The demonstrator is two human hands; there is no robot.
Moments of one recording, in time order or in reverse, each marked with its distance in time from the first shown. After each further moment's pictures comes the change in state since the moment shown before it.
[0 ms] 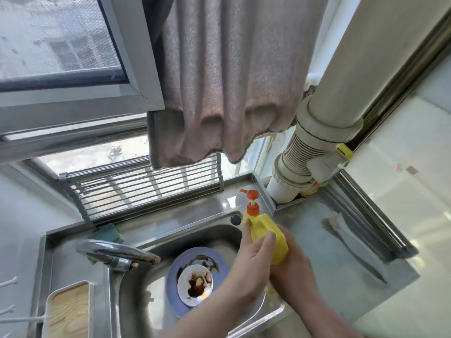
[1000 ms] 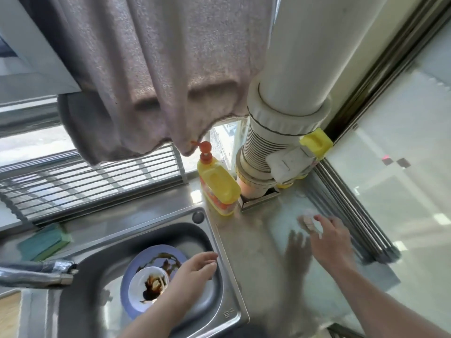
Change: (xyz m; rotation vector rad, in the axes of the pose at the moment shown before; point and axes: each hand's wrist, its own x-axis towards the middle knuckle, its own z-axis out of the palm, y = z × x) left_hand 0.057 -0.083 0.010 0.181 0.219 -0.508; right_hand 0.163 0.204 -0.130 -0.465 0.118 0.186
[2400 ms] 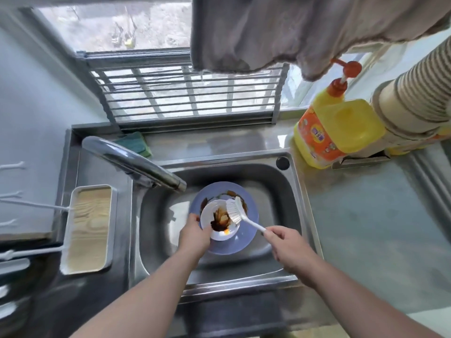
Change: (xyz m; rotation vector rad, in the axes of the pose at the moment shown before) left_hand 0.050 -0.190 -0.118 0.067 0.393 -0.249; right_hand -0.179 -0.157 0.174 0.311 -0.795 -0.032
